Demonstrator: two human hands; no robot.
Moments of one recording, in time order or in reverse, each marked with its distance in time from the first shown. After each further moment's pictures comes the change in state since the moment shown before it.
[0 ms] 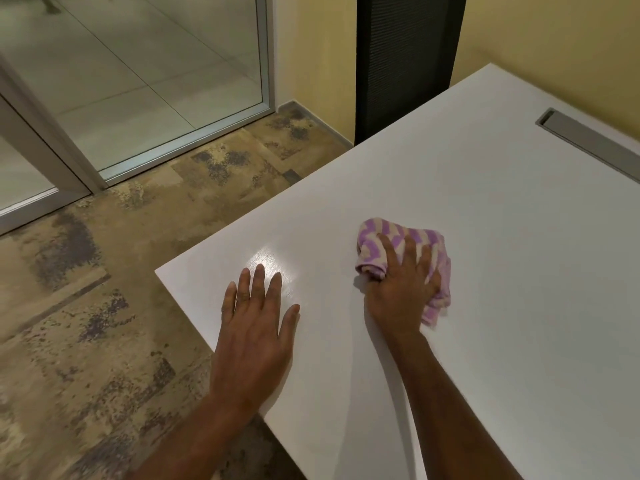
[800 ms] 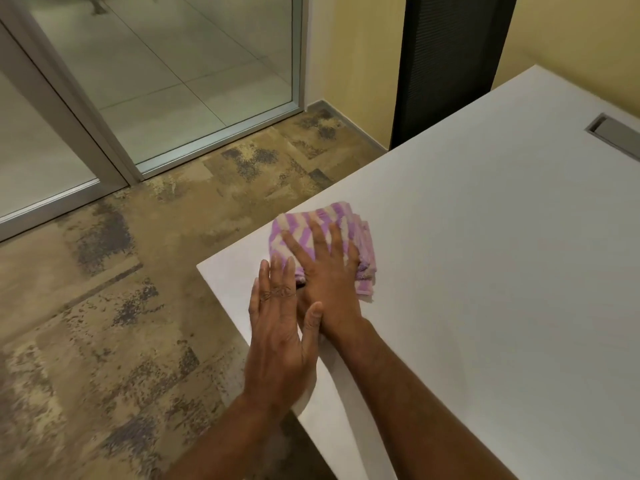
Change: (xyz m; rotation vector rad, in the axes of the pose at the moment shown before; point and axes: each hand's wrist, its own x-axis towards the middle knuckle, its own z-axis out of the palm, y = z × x) left_hand -0.003 0.004 -0.016 -0.428 0.257 0.000; right_hand -0.023 -0.122 0.054 0.045 -0.275 -0.576
